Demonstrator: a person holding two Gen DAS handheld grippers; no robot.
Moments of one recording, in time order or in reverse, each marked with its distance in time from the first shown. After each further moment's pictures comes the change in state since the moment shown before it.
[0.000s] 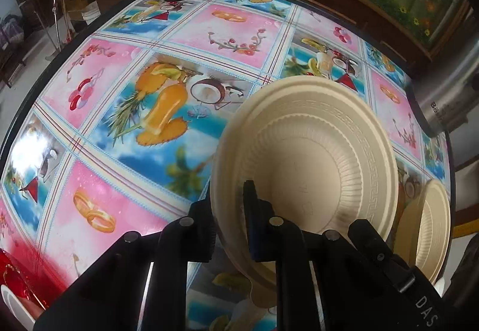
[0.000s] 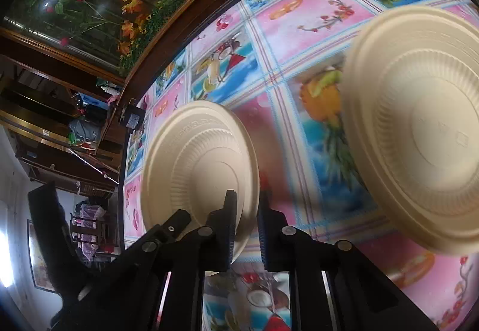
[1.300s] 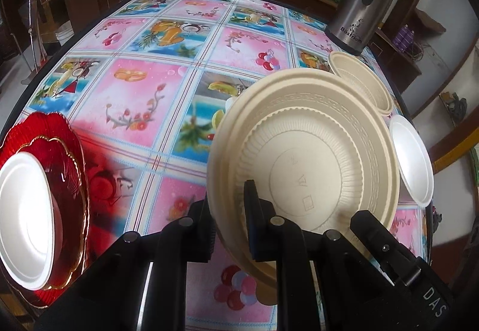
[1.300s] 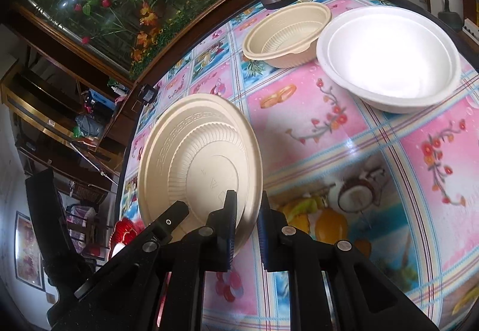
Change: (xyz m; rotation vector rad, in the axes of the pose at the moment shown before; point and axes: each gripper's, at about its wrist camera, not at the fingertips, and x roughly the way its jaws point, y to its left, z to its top) left arm -0.106 0.036 -0.182 0.164 -0.075 -0.161; right arm -0.156 -0.049 -0.177 -0.058 -0.142 -0.033
